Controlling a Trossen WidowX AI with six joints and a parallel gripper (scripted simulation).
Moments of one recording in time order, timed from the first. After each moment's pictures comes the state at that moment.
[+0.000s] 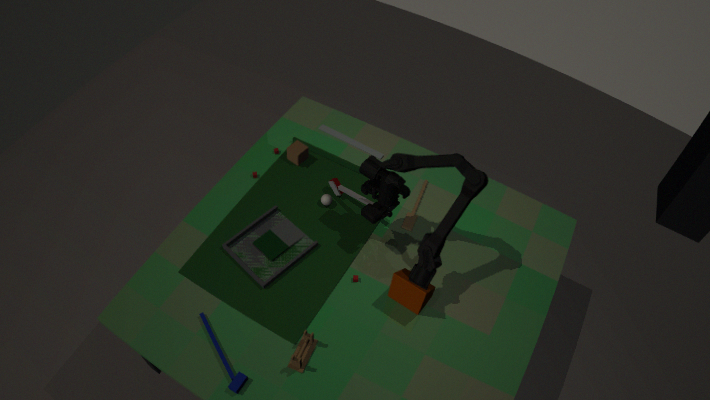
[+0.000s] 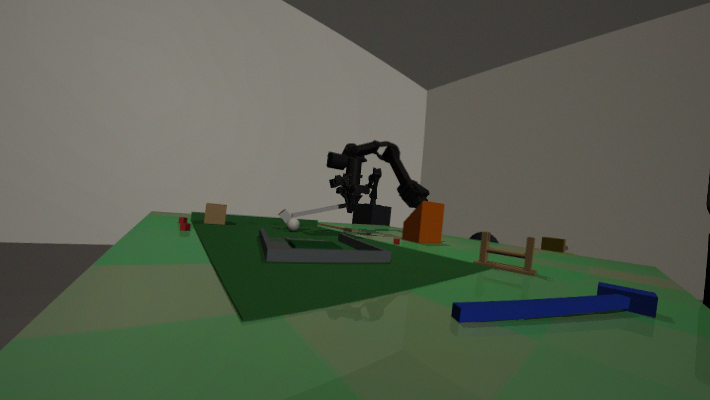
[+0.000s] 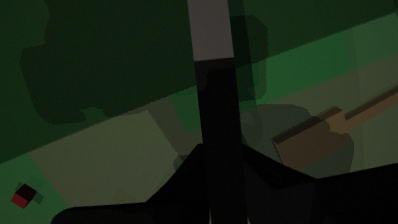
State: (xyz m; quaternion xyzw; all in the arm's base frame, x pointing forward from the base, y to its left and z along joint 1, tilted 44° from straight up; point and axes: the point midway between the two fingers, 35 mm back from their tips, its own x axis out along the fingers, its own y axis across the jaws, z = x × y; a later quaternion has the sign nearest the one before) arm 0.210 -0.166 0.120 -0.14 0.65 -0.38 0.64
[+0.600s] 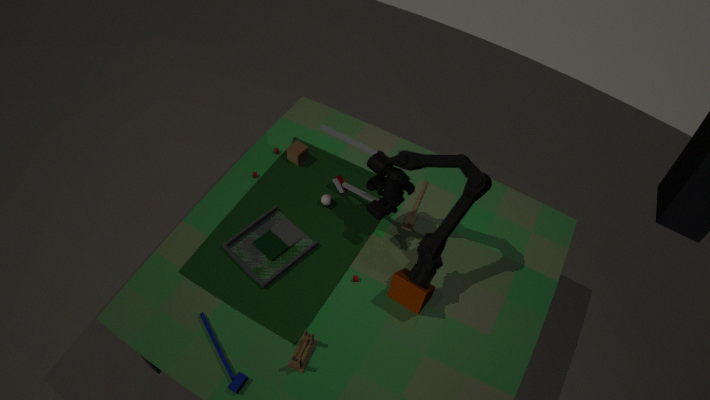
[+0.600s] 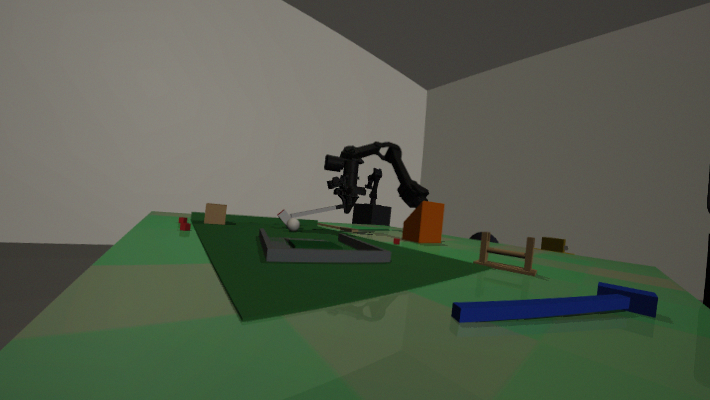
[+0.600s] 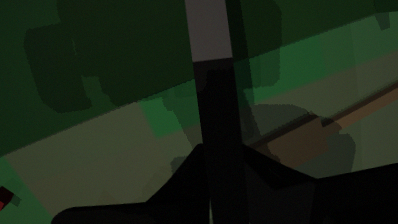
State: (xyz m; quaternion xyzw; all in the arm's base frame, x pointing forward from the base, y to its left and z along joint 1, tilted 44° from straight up) arm 0.201 -0.187 0.136 -0.14 0.65 -0.38 0.64
